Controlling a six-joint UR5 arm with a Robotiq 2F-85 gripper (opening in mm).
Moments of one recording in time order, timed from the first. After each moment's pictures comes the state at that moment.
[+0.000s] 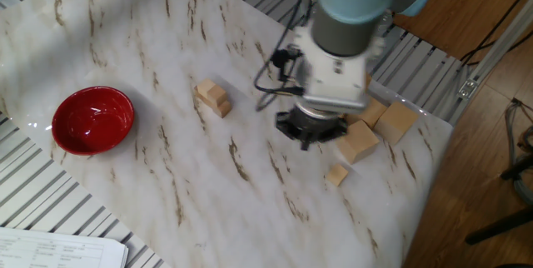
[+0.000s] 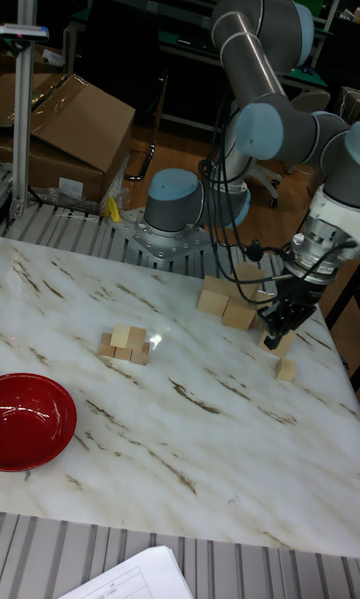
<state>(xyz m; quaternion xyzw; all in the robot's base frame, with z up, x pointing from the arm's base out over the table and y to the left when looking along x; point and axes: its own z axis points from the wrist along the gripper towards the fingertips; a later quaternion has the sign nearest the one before) 0.464 0.215 0.083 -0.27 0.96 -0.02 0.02</state>
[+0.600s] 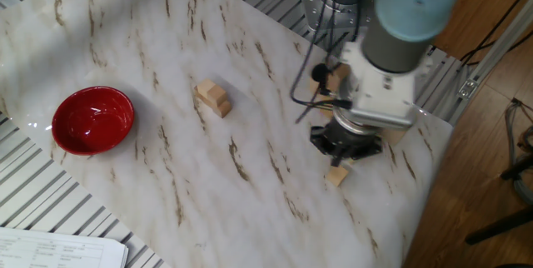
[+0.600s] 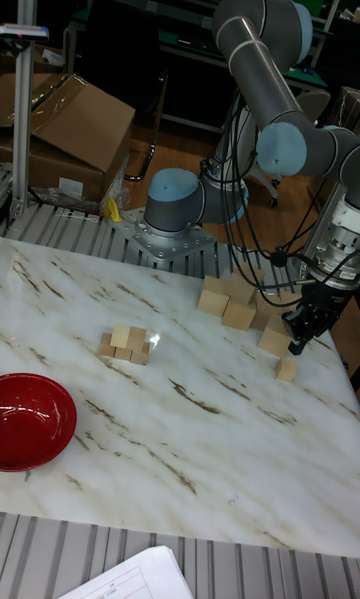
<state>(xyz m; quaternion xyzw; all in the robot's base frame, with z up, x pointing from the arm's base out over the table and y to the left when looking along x) 0.448 0.271 0.065 -0.23 0.97 -0.01 0.04</state>
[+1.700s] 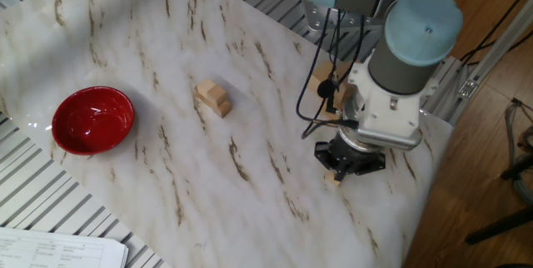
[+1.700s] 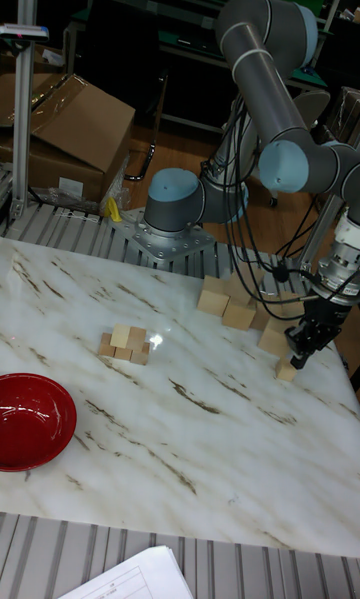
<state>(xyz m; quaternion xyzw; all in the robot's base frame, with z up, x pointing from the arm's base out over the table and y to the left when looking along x) 0.464 0.274 0.045 -0.28 0.96 -0.02 0.04</state>
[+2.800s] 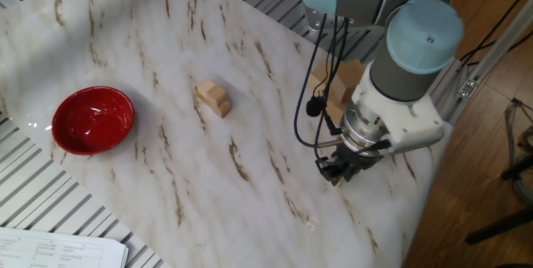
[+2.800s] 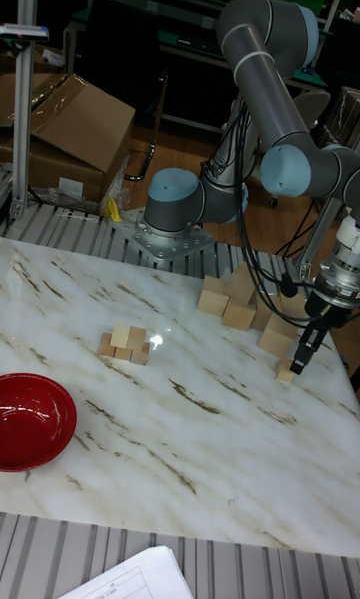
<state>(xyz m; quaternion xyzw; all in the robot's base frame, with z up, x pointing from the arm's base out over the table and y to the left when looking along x) 0.461 0.281 0.040 -0.50 0.86 -0.03 0.03</state>
